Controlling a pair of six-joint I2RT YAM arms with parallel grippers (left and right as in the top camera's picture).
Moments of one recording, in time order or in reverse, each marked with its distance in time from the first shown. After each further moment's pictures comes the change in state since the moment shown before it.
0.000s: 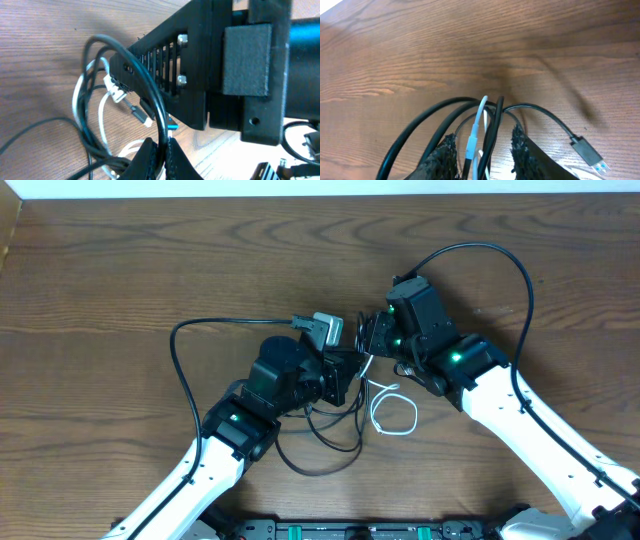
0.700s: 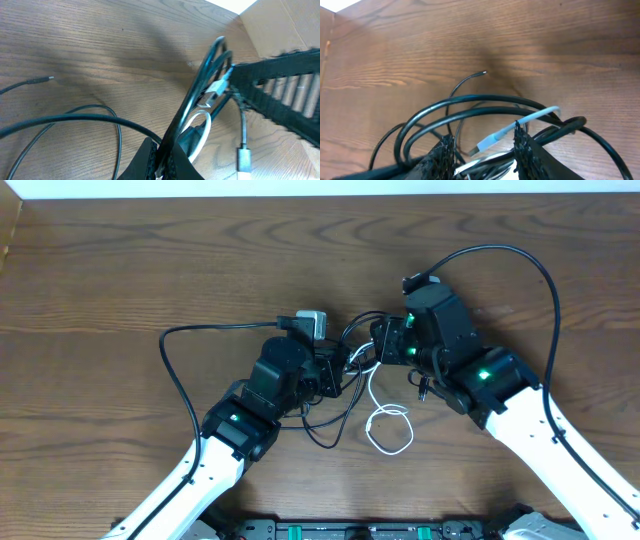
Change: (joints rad) left arm 0.000 0.000 0.000 -0.054 -0.182 -0.121; right arm 0.000 -0.122 0.000 -0.068 -0.012 -0.079
